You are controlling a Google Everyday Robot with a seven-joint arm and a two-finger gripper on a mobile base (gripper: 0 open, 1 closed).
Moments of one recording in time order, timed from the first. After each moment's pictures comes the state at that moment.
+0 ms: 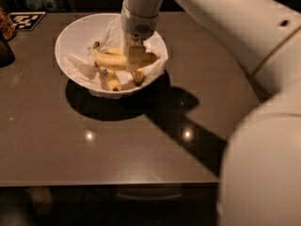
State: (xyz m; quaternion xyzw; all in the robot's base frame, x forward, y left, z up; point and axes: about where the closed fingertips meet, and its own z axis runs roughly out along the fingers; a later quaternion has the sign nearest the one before) arm 0.636 0.050 0.907 -0.77 0.61 0.02 0.16
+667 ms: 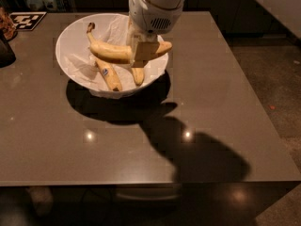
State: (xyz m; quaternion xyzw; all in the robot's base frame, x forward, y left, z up) arm 0.549 0.027 0.986 -0.77 0.59 -0.04 0.26
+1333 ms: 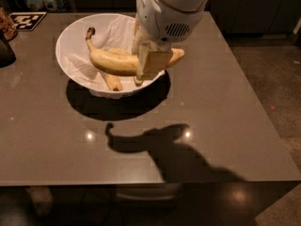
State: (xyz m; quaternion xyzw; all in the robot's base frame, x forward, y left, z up) arm 0.483 0.012 1.007 -0.77 0.58 -0.05 0.26
